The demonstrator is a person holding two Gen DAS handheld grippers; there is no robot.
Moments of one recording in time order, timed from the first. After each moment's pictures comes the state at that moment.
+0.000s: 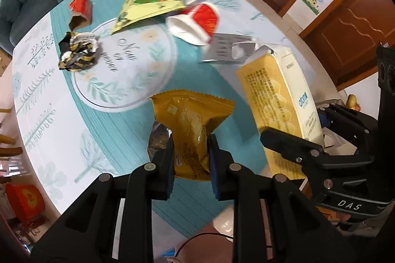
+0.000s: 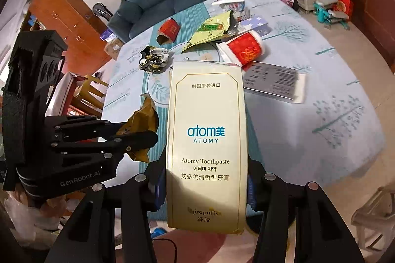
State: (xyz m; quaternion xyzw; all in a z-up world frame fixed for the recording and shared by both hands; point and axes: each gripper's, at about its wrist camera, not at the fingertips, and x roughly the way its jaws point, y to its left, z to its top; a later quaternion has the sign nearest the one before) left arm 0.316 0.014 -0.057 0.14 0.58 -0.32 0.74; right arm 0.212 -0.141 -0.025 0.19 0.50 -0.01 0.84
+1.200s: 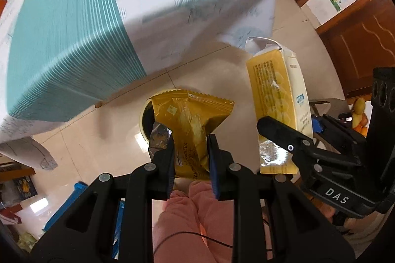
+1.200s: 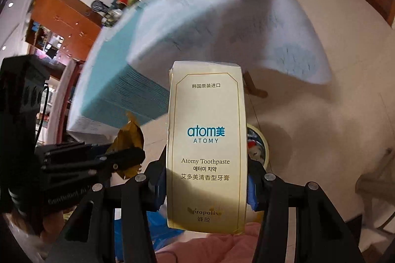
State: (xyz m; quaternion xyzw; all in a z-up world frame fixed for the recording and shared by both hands) left arm 0.052 -0.145 -0.182 0.09 0.65 -0.21 0.73; right arm -0.042 -0.303 -0.191 0.26 0.54 0.01 0.80
